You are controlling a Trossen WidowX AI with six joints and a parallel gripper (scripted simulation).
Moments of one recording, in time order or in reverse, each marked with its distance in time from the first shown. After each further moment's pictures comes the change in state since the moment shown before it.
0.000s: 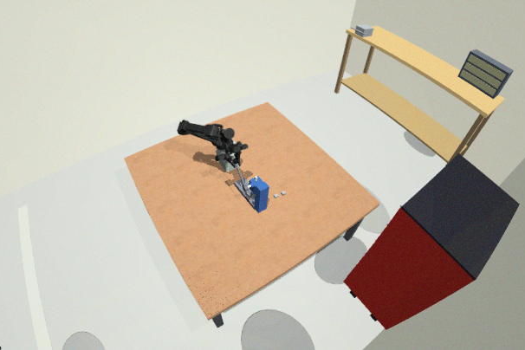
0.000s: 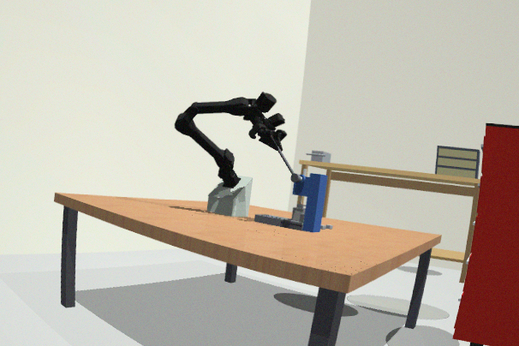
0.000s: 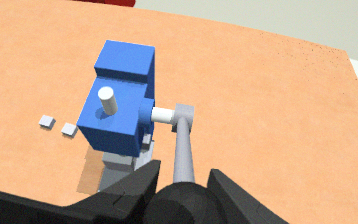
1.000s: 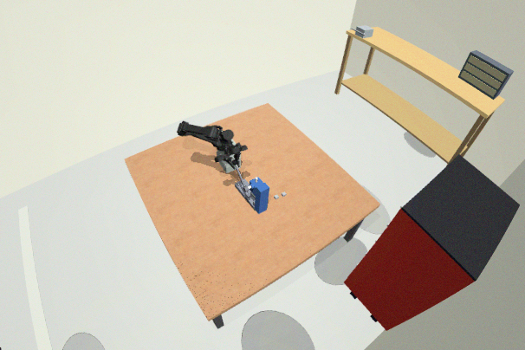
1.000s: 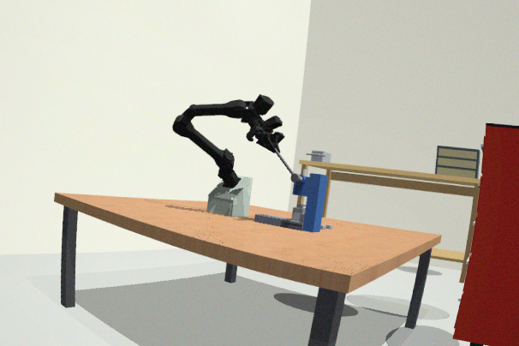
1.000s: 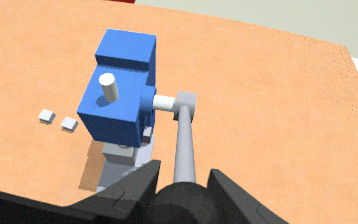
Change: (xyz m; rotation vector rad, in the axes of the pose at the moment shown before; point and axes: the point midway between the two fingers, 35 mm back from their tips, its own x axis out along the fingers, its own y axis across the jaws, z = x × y) arm 0.000 0.000 -0.014 0.003 -0.002 -0.001
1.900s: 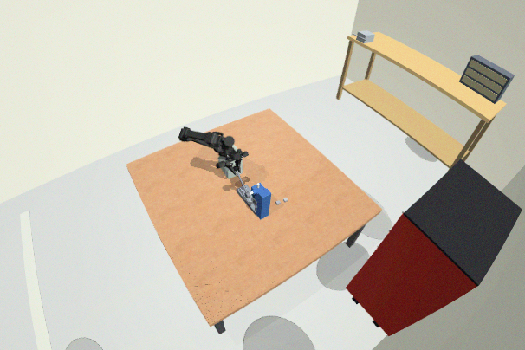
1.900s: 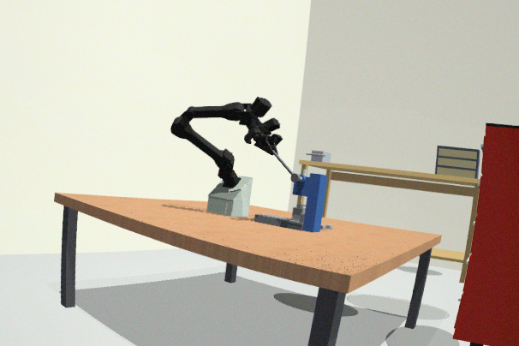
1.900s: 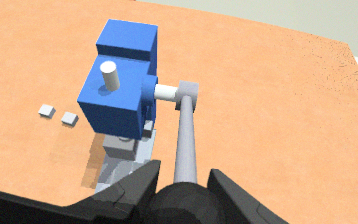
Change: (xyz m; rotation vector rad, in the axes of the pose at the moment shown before) arm 0.001 0.000 -0.012 0.001 -0.003 0.002
